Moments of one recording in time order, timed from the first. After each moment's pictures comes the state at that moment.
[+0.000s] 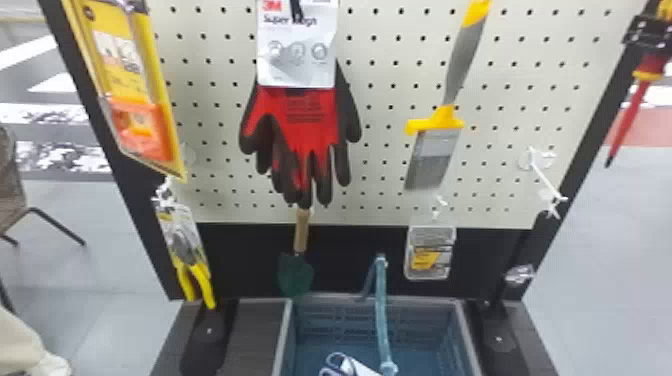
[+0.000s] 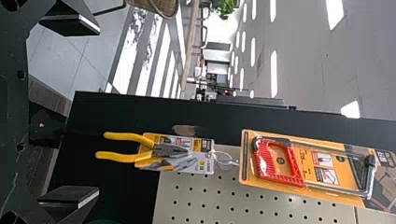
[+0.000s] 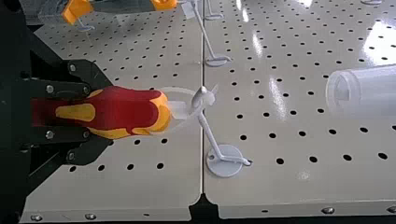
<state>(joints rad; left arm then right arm) 0.92 0.18 -0.20 -2.12 -0.03 -0.49 0.59 -0.32 -0.69 -0.40 -2.10 -0.99 0.95 0.57</state>
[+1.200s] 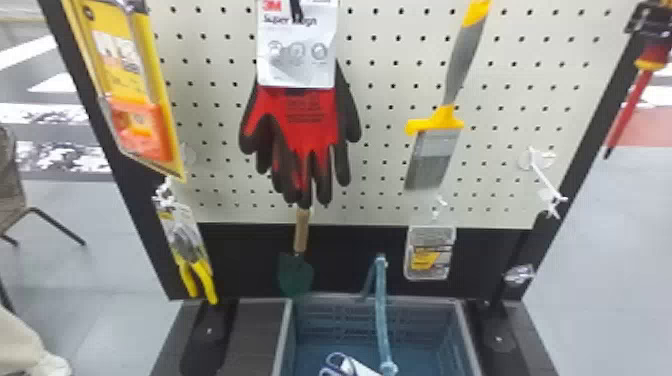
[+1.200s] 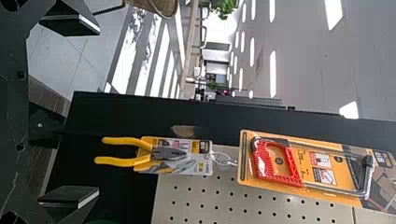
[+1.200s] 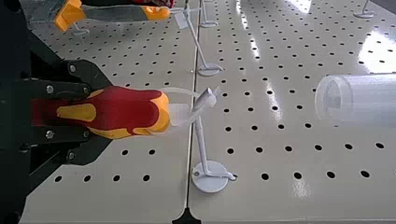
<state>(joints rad) 0.92 0.18 -0.20 -2.12 -0.02 -0.50 0.59 -0.33 -0.70 -0.41 -2.14 -1.00 0.95 0.56</state>
